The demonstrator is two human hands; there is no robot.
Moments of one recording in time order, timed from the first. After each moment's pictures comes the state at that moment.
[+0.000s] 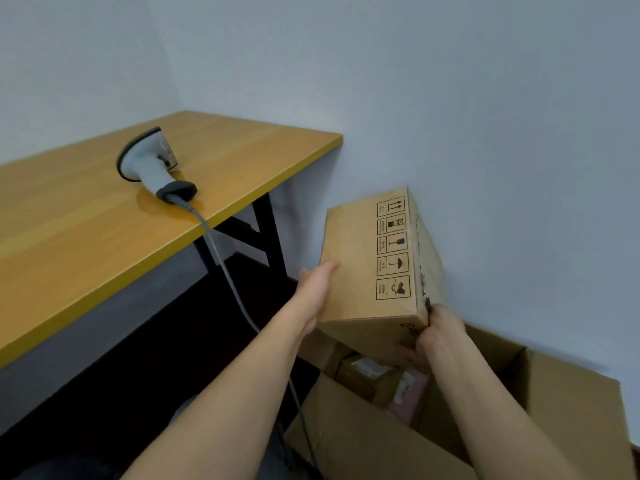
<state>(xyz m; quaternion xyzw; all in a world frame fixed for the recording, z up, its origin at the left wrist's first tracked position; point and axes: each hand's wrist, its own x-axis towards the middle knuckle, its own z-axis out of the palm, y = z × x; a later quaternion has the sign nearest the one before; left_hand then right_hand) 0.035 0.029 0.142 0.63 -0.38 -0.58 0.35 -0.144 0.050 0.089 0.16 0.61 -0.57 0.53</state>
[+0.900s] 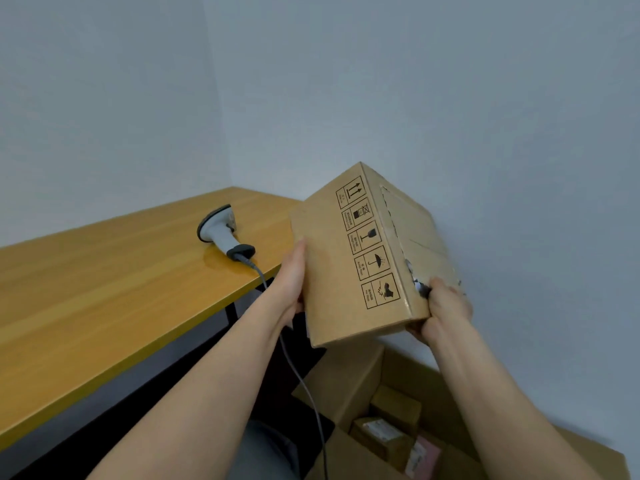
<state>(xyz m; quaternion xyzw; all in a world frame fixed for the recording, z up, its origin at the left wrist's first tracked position) 0.101 0.079 0.289 0.54 -0.41 -0.56 0.48 -0.107 0.063 0.228 -0.05 0.55 -0.69 0.47</state>
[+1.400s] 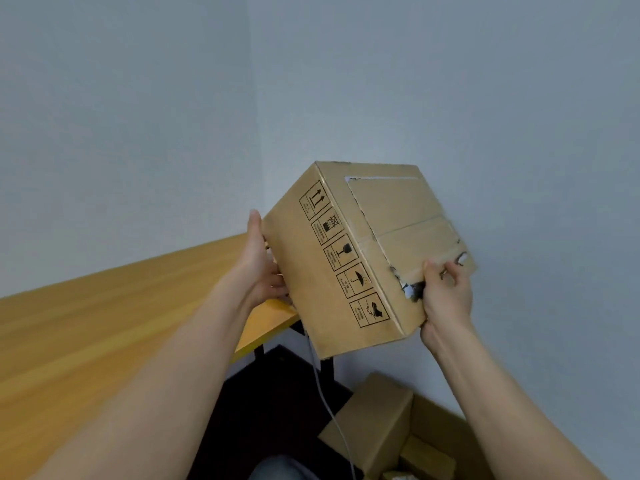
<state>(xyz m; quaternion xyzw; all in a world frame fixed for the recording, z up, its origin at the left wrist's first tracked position) 0.190 0.103 0.387 0.50 -0.37 -0.55 0.56 -0.044 0.097 0.322 -0.25 0.46 -0.75 0.41</state>
